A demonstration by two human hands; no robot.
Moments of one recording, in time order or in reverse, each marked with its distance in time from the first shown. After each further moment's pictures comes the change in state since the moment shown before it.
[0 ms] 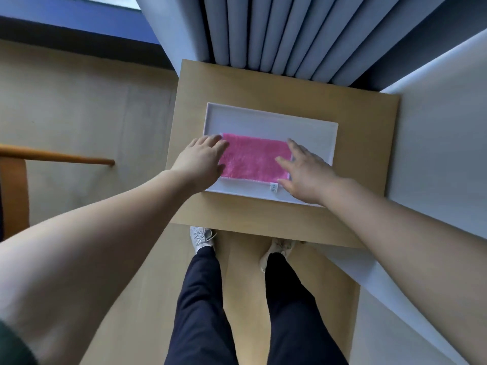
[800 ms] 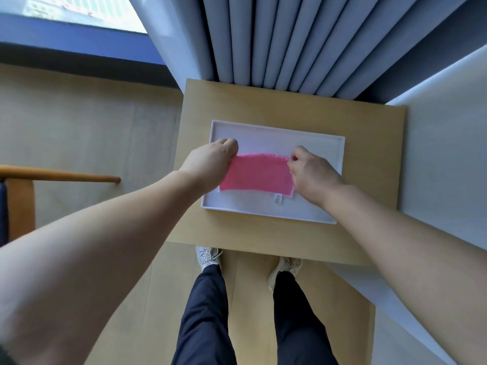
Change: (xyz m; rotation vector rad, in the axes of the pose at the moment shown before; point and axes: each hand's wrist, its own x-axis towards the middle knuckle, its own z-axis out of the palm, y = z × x) left_hand 0.033 -0.003 -0.006 -0.097 0.131 0.026; right_hand 0.031 0.005 0.004 0.094 0.253 -0.022
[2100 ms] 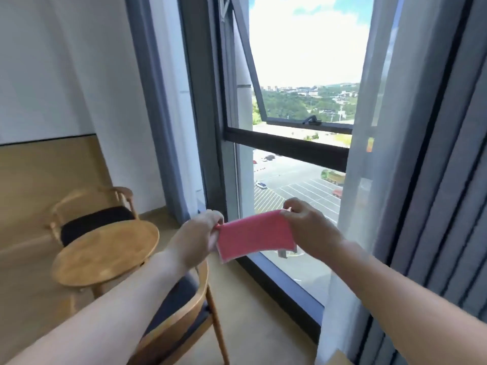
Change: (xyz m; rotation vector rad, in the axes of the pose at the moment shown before) left_hand -0.439 0.062 -0.438 0.182 1.019 -0.445; right_hand -0.145 -0.395 -0.430 -0.172 0.782 -1.027
